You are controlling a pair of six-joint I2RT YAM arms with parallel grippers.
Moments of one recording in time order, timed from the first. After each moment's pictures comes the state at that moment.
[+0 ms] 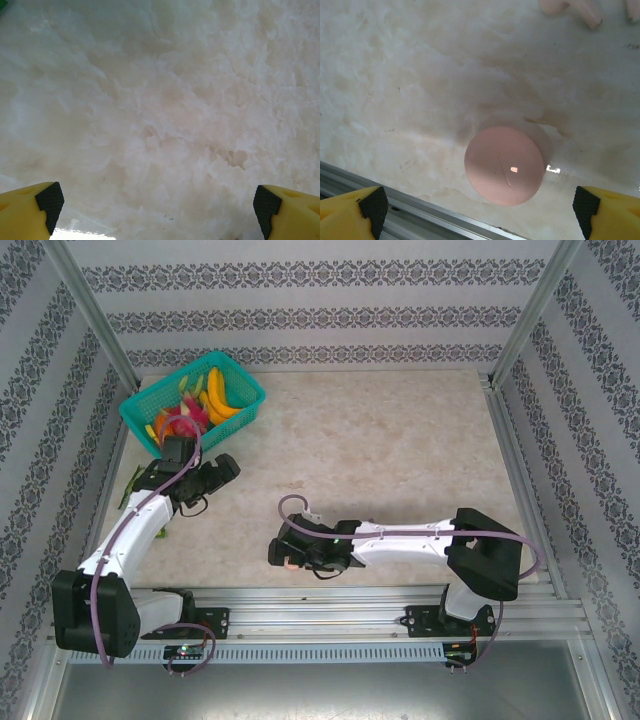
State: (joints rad) left arm -0.07 1.20 0.85 -0.59 0.15 -0.67; right arm 1.20 1.64 0.95 -0.36 0.03 1.25
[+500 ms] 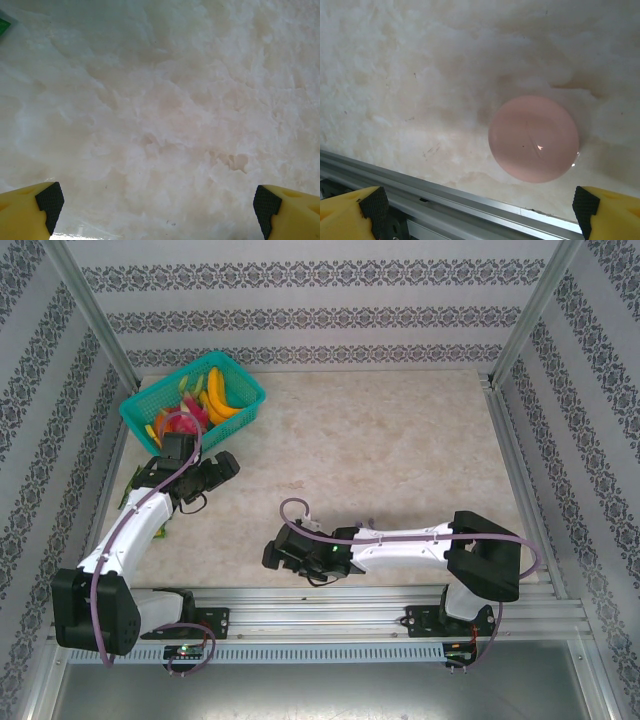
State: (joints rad) left arm -0.07 1.21 0.87 -0.59 0.14 -0.64; right arm 1.25 1.64 0.95 -0.31 0.02 1.39
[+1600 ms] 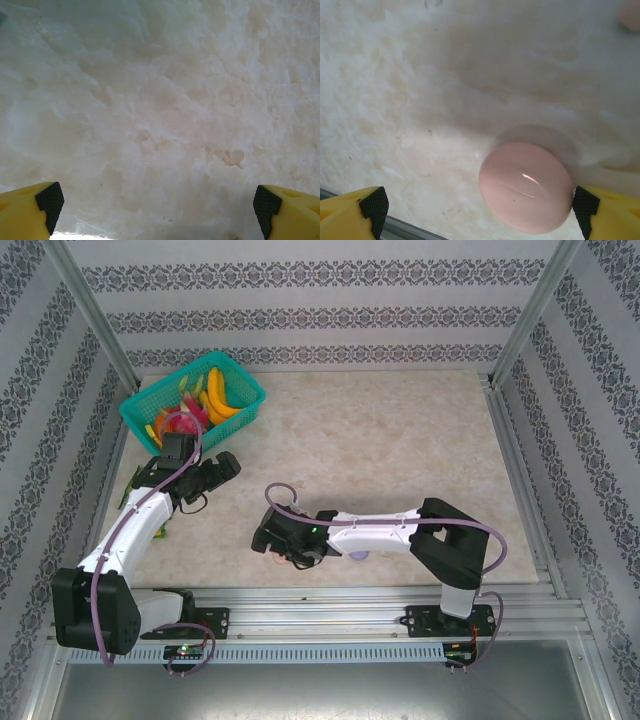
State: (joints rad) left arm -0.06 1.21 0.87 -0.59 0.17 -0.64; right arm 1.16 1.83 1.13 -0.34 -0.02 1.35
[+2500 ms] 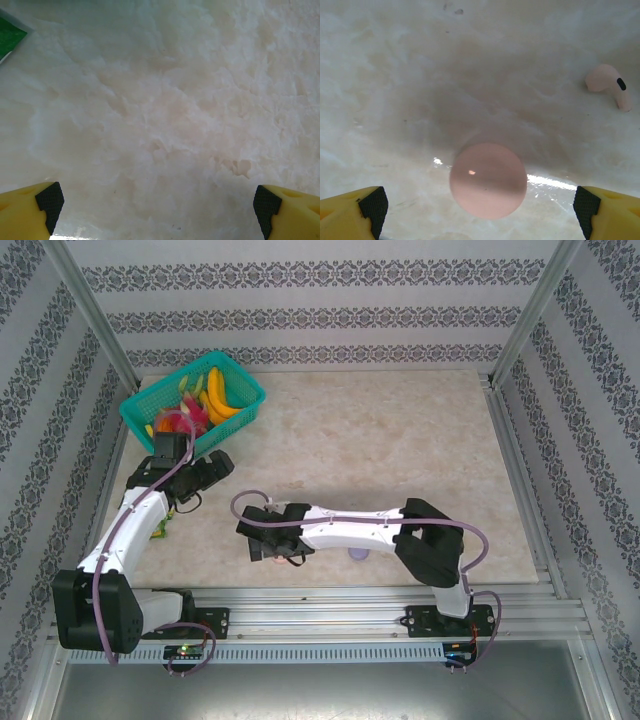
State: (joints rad) left arm 0.00 1.21 0.88 -0.60 0.17 -0.61; right arm 1.22 1.97 1.46 -0.79 0.17 1.03
